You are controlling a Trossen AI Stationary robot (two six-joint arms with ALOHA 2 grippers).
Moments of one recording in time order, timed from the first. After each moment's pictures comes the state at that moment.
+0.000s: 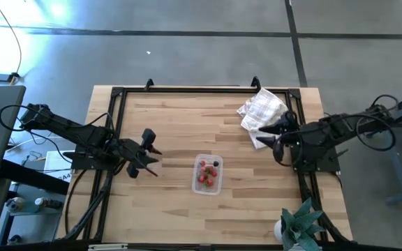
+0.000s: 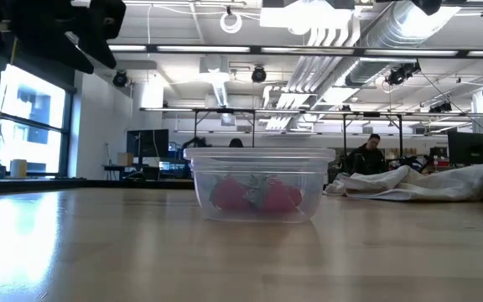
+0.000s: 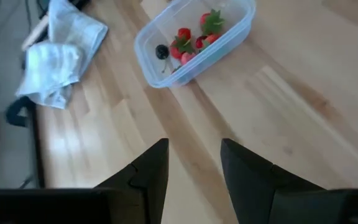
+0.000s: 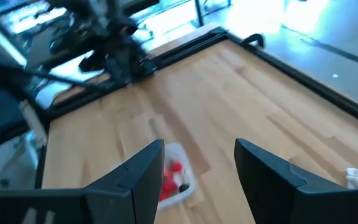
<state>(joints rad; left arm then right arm) -0.21 0.87 0.67 -0.58 -0.27 0.52 0.36 0.79 0.98 -0.67 0.55 0.56</state>
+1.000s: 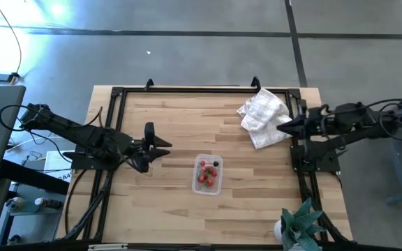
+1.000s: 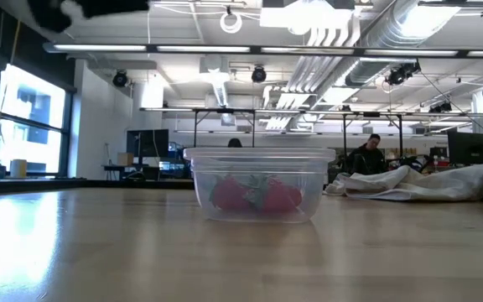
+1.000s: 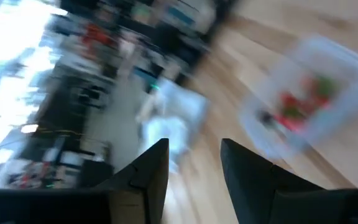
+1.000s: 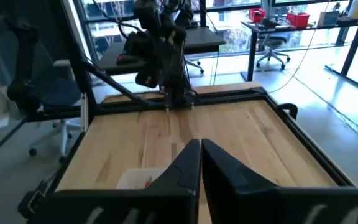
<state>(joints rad) -0.21 0.87 0.67 -0.16 -0.39 0.90 0.25 0.54 0.98 -0.65 0.28 0.12</state>
